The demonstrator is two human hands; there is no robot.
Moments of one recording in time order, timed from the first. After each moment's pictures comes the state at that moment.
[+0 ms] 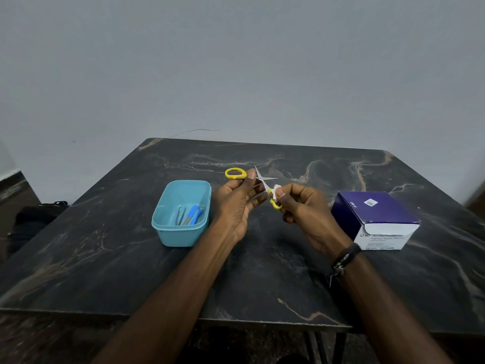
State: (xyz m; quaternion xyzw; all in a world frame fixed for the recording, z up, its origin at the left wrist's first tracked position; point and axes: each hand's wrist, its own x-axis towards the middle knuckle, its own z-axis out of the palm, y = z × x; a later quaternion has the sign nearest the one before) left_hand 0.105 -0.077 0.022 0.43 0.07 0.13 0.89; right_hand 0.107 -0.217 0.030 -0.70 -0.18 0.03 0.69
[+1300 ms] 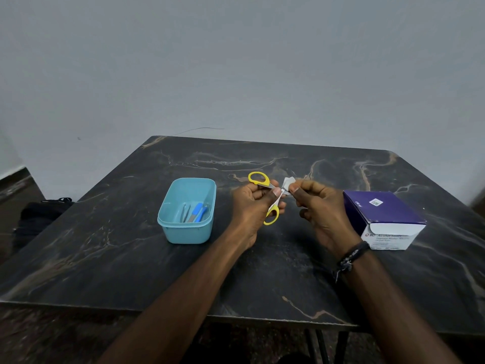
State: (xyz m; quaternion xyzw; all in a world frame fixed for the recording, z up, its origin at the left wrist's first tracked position) left_hand 0.090 -0.090 0.015 0.59 0.03 0.12 0.80; right_hand 0.122 -0.224 0.022 -0.67 -0.07 -0.02 0.74
